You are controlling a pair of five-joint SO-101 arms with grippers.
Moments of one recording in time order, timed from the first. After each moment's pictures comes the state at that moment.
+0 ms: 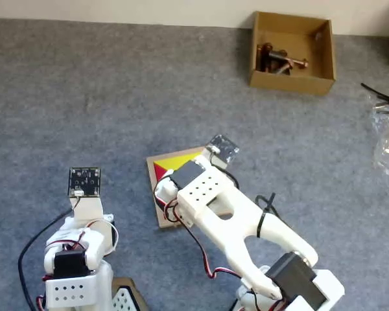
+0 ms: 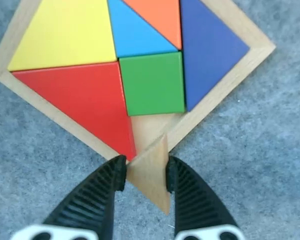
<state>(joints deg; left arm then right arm) -10.8 -103.1 96.0 75.4 2.1 -46.8 -10.3 30.2 67.8 -78.4</state>
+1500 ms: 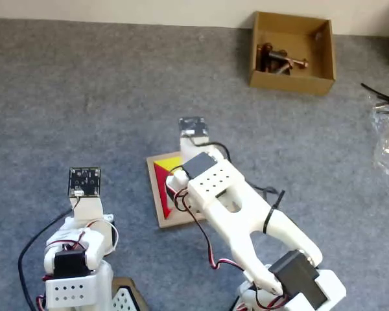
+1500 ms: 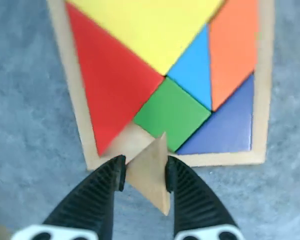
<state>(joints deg) -10.8 -103.1 96.0 75.4 2.1 -41.4 -10.3 30.2 68.3 -23.5</state>
